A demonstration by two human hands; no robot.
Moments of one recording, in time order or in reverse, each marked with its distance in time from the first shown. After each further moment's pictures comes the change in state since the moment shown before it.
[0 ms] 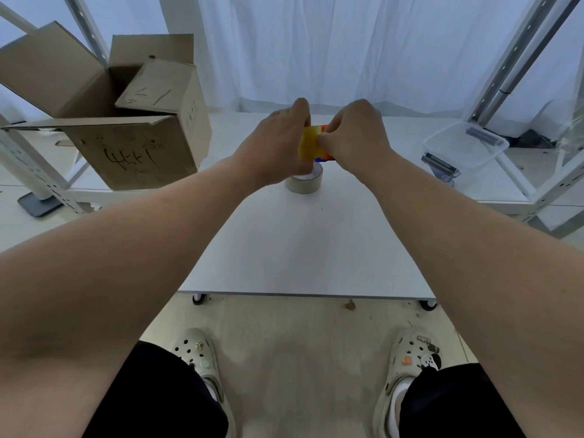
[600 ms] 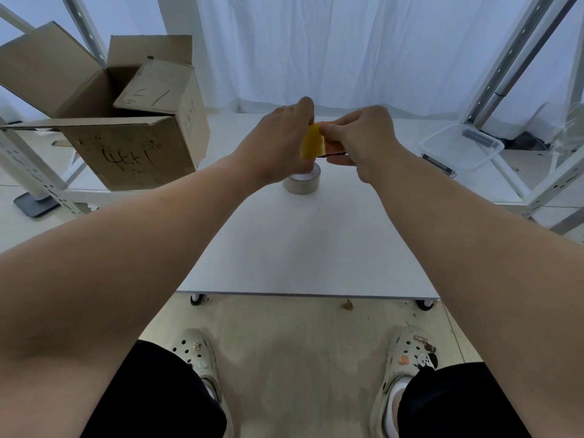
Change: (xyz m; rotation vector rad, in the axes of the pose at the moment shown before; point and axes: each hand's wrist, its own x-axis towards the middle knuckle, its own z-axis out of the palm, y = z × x) left_hand 0.000 0.005 -0.004 0.087 0.022 0.077; right_hand -0.013 0.001 -0.016 0.541 -0.062 0.216
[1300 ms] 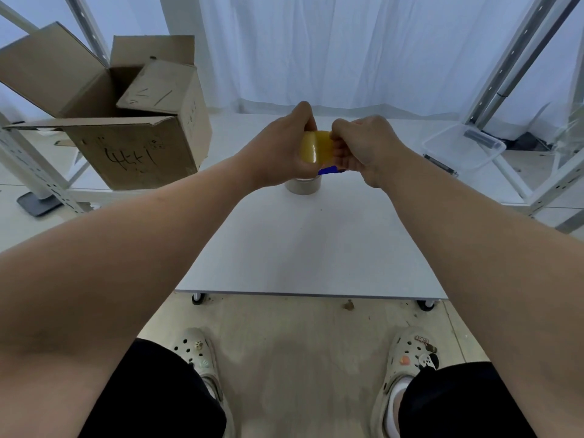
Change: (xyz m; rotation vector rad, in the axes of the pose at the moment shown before) left_hand -0.005 -0.006 0.003 -0.209 -0.050 -0.014; right_hand 0.004 0.005 -0.002 0.050 -0.084 0.079
